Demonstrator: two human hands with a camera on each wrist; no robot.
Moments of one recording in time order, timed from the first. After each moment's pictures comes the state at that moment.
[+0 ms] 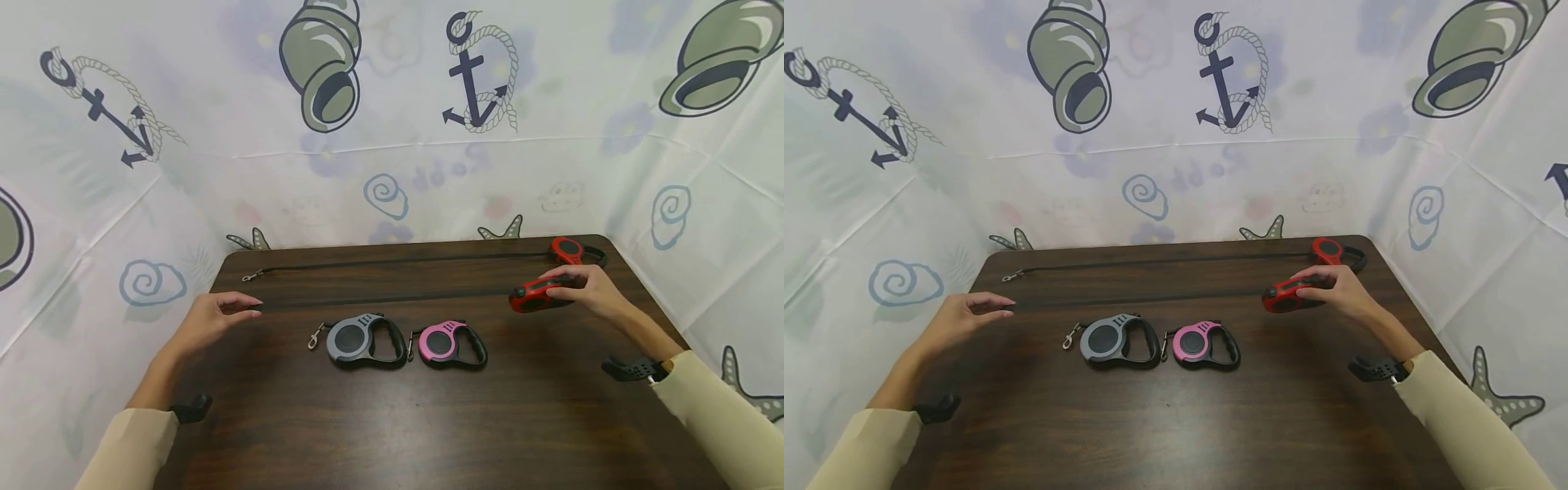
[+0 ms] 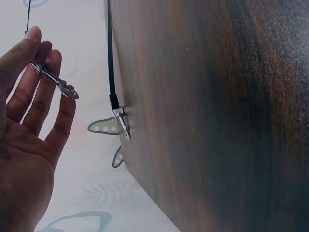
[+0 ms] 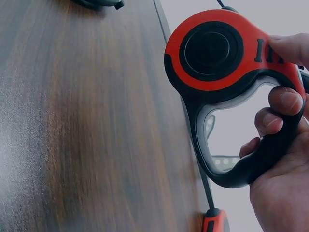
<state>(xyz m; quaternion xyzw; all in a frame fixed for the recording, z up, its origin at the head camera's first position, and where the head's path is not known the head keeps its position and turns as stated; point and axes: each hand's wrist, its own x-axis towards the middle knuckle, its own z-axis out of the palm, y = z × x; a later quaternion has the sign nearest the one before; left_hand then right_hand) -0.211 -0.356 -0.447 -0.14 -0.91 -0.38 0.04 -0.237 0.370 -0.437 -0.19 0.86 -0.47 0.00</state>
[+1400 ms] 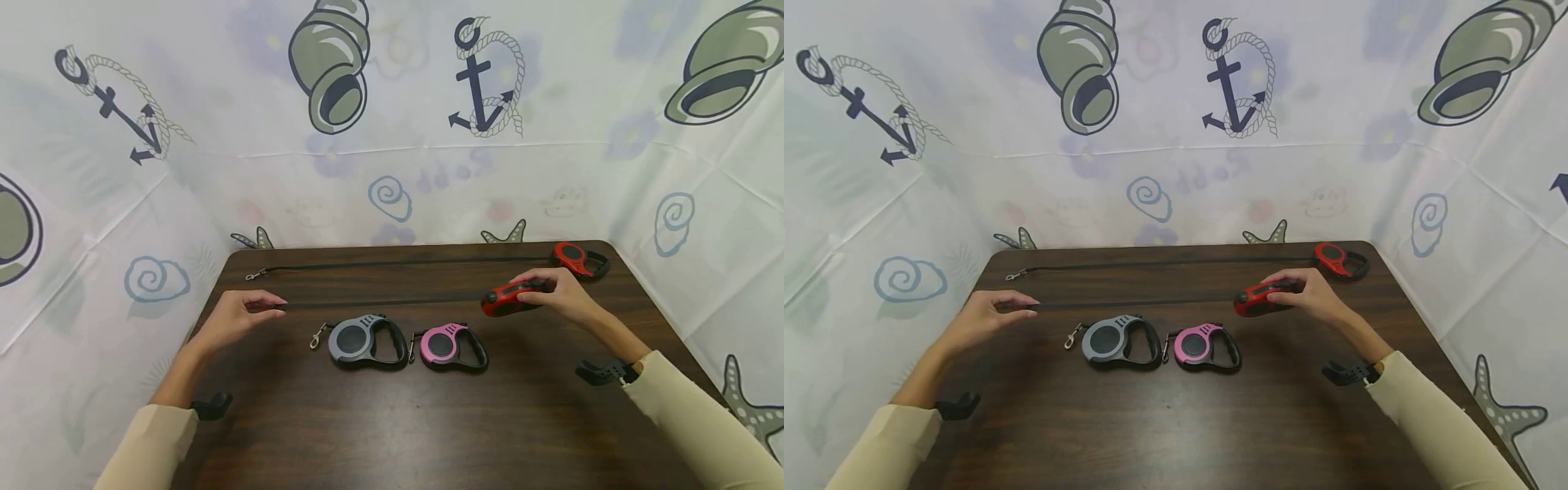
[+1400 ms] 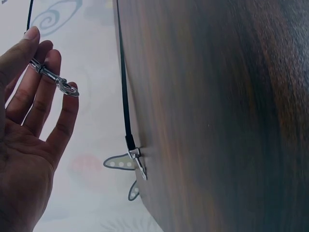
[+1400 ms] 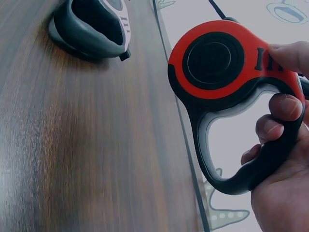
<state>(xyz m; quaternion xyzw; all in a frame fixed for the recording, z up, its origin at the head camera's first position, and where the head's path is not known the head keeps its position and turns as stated) -0.210 -0.319 -0.443 -0.18 -0.89 -0.41 0.05 -0.248 0.321 -0.441 -0.24 0.82 -0.52 0.04</state>
